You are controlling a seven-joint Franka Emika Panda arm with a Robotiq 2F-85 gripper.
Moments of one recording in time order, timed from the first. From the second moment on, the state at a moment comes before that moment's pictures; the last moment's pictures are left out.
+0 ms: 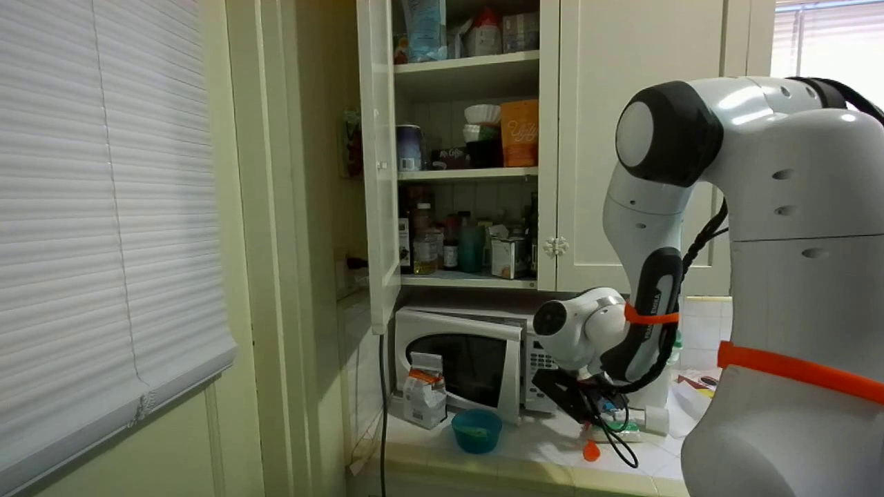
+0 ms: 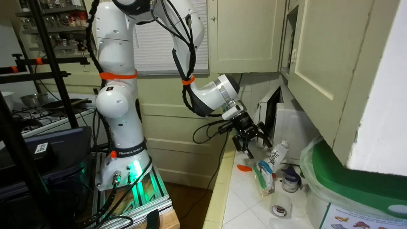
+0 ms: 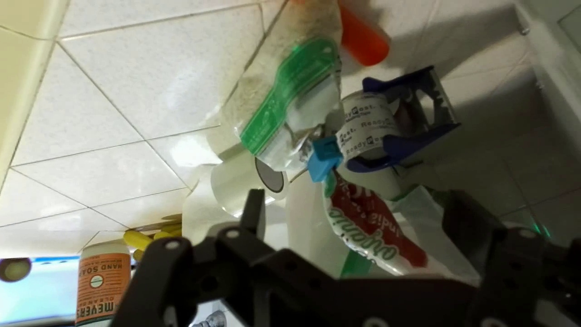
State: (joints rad) arm -0.26 0.10 -0.24 -2.50 -1.67 2.59 2.69
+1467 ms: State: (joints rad) arm -0.34 -0.27 -0.35 -2.74 -1.48 2.82 1.74
